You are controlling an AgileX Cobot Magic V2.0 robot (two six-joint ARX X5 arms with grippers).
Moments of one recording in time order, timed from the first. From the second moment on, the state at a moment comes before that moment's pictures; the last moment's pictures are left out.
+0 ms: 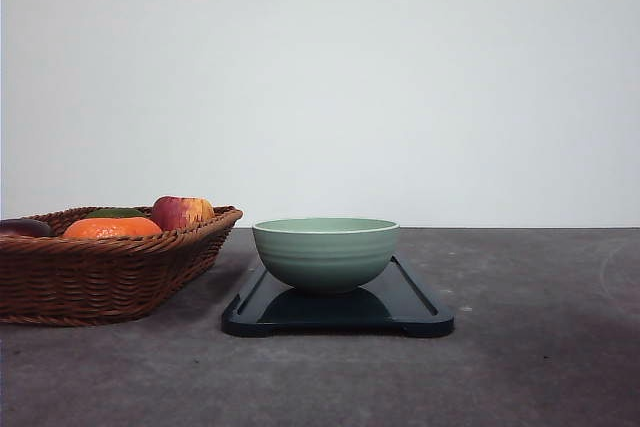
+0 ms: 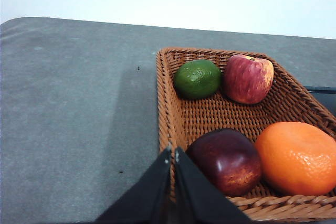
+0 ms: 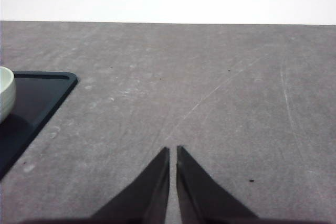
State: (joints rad) left_arx 0.03 0.00 0.03 -0.18 0.10 -0.07; right_arx 0.08 0.00 0.02 -0.17 -0.03 0.06
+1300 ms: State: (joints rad) left_arx 0.03 0.00 0.03 -0.18 0.10 -0.07; right_arx 0.08 0.00 0.02 -0.17 -0.03 0.06
